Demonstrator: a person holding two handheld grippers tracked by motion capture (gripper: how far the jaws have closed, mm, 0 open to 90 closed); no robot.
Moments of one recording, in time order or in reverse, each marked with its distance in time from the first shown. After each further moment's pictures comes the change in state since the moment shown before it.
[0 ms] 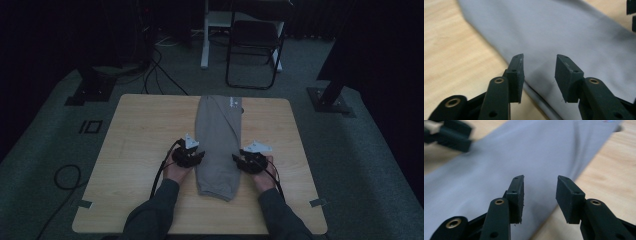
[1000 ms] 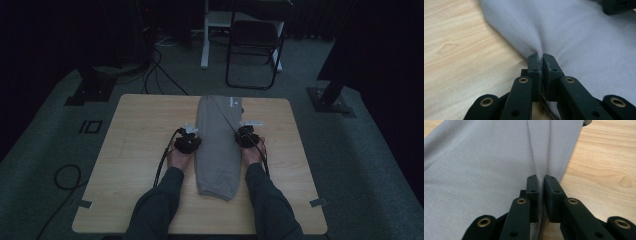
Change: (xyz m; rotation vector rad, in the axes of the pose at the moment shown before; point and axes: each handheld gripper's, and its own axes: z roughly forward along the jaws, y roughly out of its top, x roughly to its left) left arm 0.030 0.011 0.038 0.022 -0.010 -0.109; right arm -0.043 0.039 0.082 0.096 -0.189 0.213
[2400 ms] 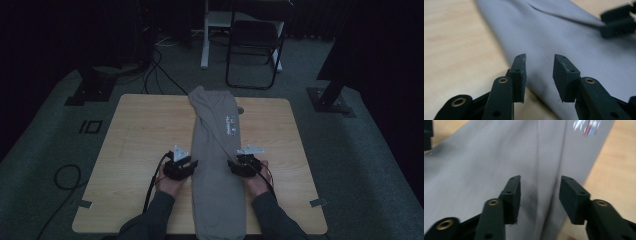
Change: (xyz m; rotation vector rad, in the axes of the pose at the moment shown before) left arm -0.034 -0.050 -0.075 -0.073 0.001 -0.029; right arm 0.039 -0.064 -0.082 0.020 0.167 -0.162
